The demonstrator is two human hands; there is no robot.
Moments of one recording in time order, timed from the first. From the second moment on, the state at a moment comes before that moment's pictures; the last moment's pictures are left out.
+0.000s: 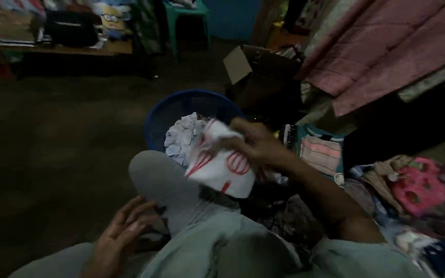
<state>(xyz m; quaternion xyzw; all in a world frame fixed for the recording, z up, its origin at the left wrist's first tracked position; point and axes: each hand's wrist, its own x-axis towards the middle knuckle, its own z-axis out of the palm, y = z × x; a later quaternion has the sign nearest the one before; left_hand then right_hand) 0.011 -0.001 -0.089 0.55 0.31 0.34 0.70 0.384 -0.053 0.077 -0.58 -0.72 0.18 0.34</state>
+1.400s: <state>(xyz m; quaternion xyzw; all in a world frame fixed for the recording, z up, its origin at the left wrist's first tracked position) -0.054 0.002 -0.141 0.36 0.58 0.32 0.66 0.619 -0.207 -0.051 -0.87 -0.47 0.04 0.17</state>
